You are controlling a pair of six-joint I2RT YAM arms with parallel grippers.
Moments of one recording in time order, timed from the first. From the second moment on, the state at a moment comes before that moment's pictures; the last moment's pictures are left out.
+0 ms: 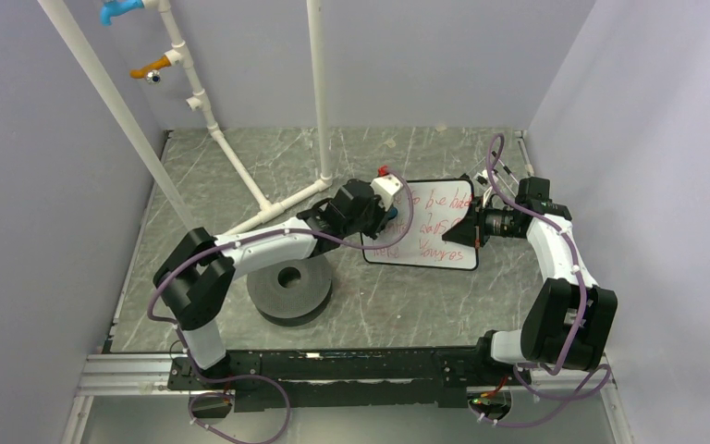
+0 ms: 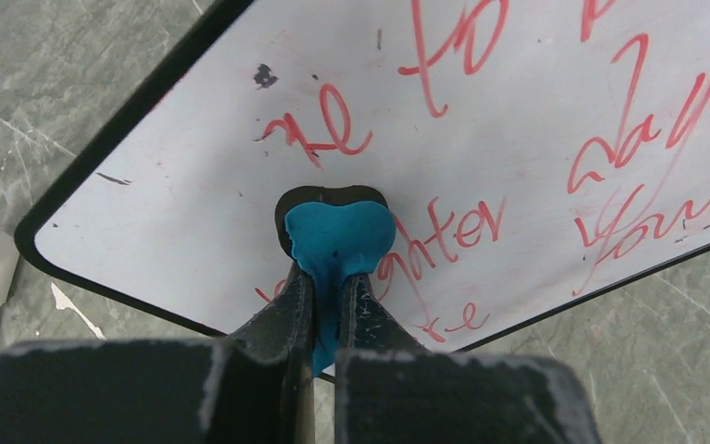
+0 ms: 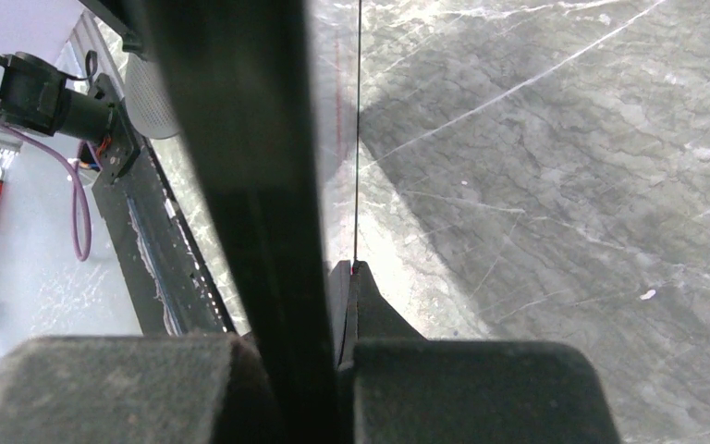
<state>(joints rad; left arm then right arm) -0.87 1.75 1.21 0.08 -0.05 -0.01 -0.22 1.35 0.96 -0.82 -1.12 -0.58</state>
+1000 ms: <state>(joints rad) -0.86 1.75 1.27 0.02 0.00 -0.08 -0.21 1.35 0.96 -0.82 -1.13 -0.60</state>
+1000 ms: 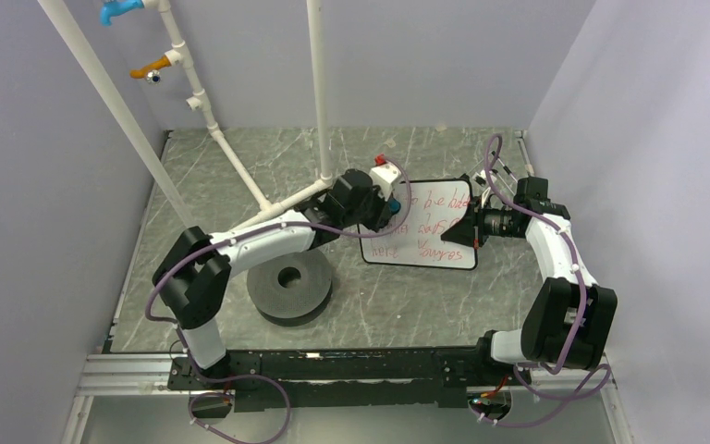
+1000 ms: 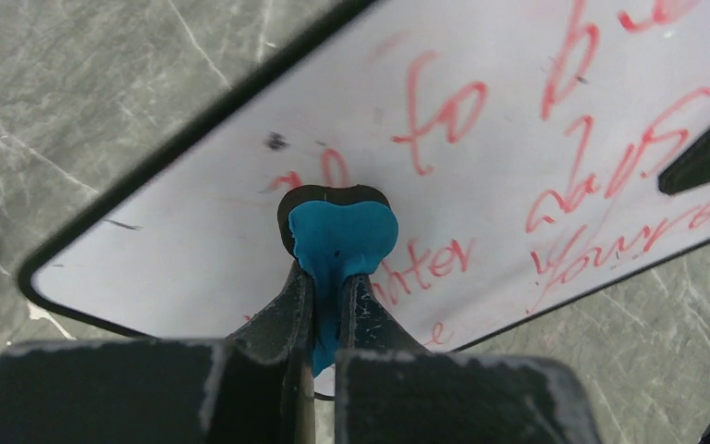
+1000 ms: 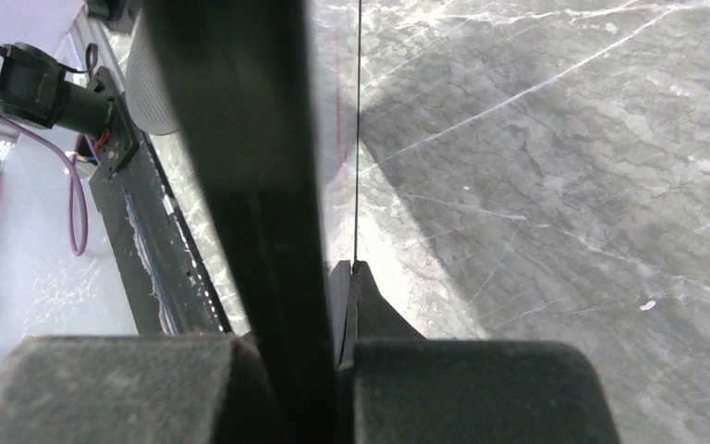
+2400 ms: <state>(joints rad) -0.81 1.75 1.33 -0.03 0.06 -0.10 -0.21 1.36 0.96 -0.83 -1.13 -0.59</state>
